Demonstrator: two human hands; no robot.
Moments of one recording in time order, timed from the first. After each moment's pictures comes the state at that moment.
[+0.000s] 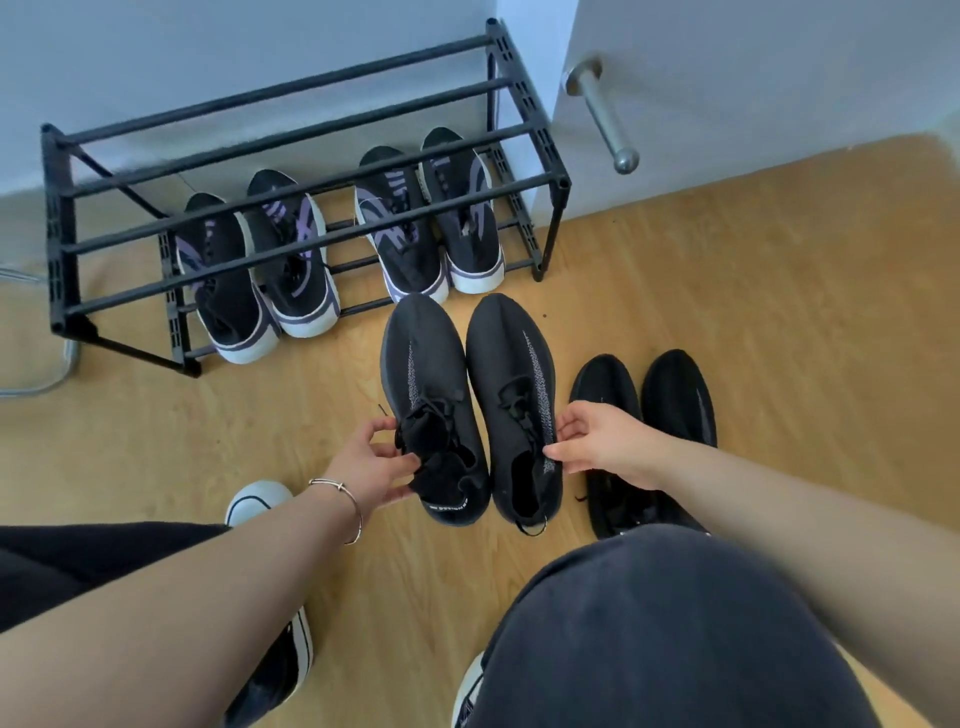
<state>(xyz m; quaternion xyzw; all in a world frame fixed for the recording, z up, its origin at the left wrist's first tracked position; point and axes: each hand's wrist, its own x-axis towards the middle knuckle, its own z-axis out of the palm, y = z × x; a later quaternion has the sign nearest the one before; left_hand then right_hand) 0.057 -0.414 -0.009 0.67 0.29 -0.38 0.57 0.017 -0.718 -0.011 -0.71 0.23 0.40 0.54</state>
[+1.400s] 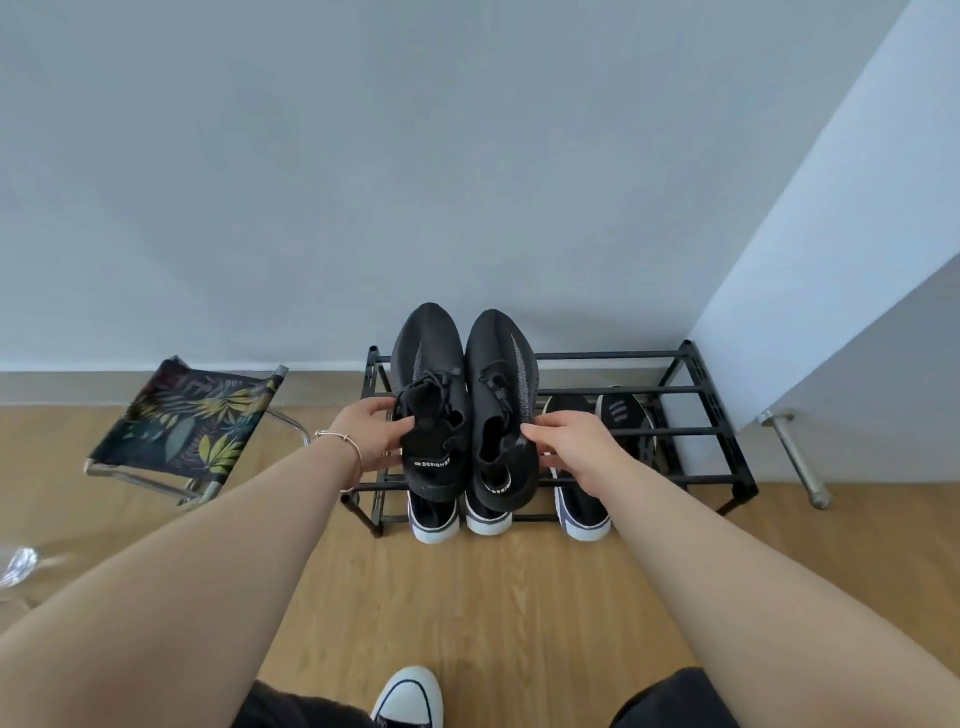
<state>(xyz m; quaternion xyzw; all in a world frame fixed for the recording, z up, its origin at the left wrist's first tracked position) 0.297 -0.221 0.173 0.72 0.28 -0.20 0.60 0.306 -0.492 0.126 -0.72 0.18 0.23 0.63</state>
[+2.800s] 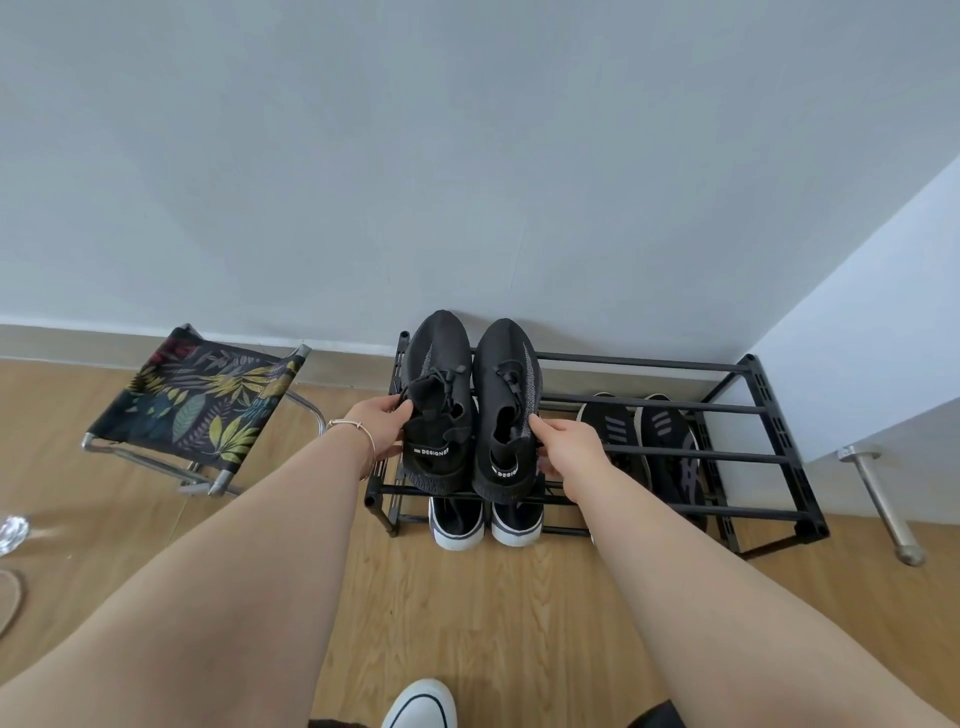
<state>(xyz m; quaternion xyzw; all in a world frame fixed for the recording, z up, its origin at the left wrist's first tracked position) 0.339 -0.168 0.101 0.74 0.30 -0.19 0.57 0.342 -0.415 0.084 -0.73 0.27 0.22 0.59</state>
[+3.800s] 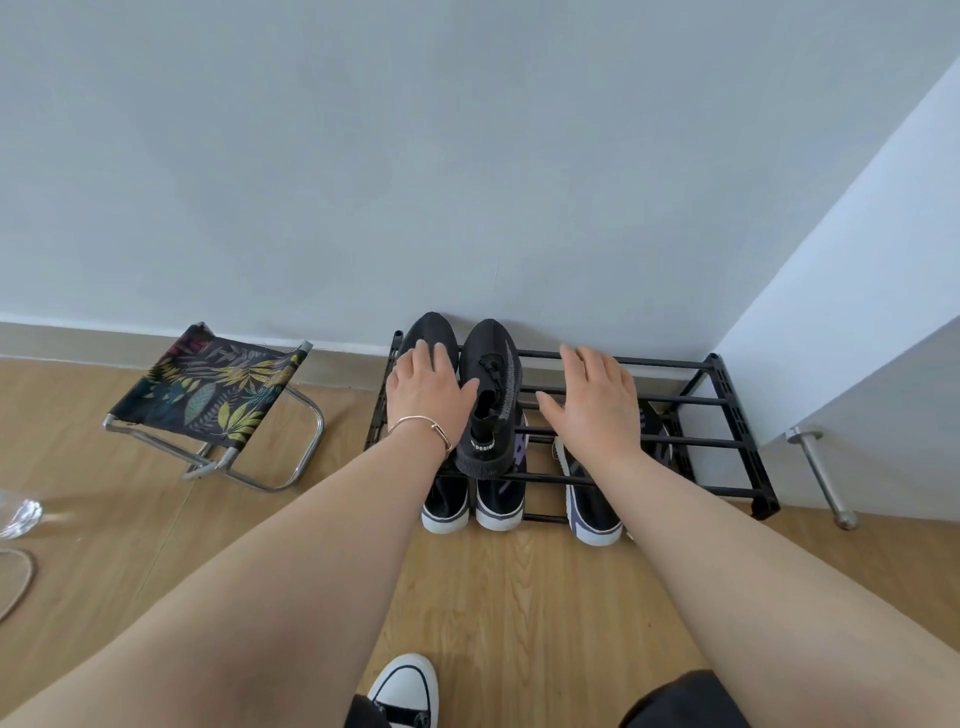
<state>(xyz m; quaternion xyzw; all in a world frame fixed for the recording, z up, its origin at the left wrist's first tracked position) 0.304 -0.262 0.163 0.99 0.09 -0.03 0.11 0.311 -0.464 0.153 -0.99 -0.08 -0.09 0.07</state>
